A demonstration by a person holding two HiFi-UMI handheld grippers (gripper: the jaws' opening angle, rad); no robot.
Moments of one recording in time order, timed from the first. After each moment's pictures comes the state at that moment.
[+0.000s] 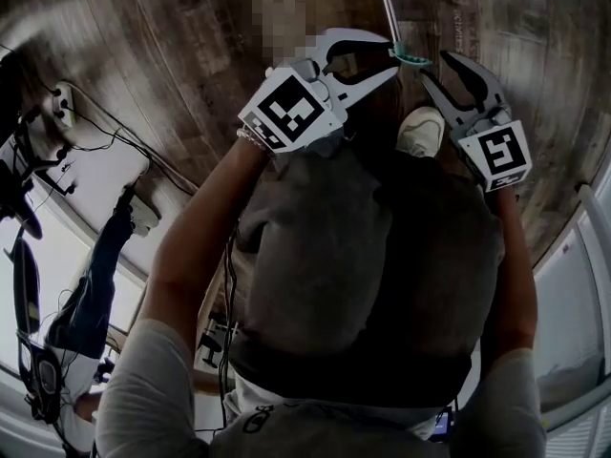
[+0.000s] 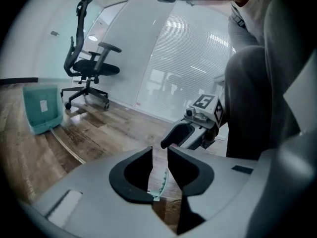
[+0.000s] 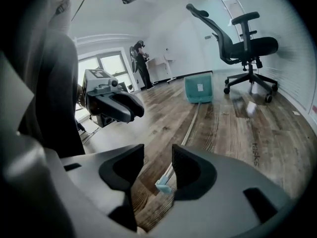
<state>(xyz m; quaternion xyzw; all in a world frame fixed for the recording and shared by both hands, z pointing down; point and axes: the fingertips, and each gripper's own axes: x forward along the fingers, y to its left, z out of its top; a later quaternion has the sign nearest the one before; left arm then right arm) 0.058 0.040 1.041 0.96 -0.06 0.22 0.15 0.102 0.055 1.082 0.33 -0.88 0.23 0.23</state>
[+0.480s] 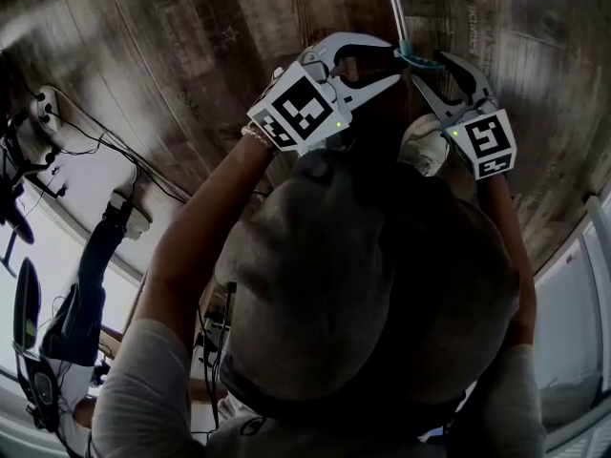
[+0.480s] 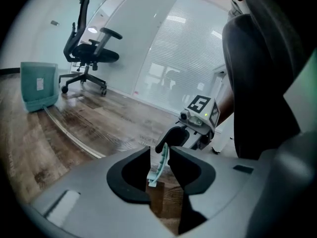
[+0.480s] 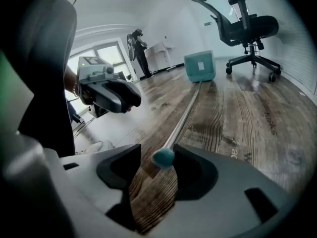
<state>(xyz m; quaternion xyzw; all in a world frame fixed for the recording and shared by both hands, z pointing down) 0.064 0.069 1.141 0.95 -0.04 0.25 0.17 0.101 0.081 1.204 0.32 -0.87 0.26 0.27</state>
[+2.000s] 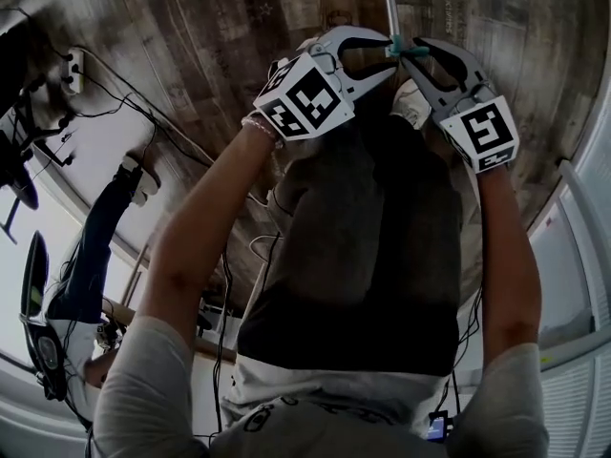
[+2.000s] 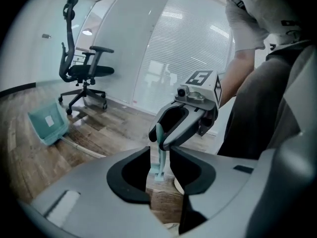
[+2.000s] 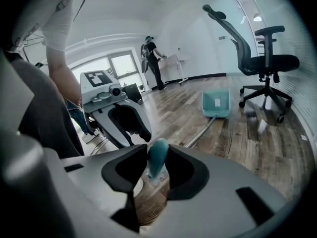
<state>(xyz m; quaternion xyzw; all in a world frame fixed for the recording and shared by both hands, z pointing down) 0.015 0.061 0.951 0.94 -0.05 0.28 0.17 0.024 0.044 0.957 0.27 -0.90 0.24 0.25</state>
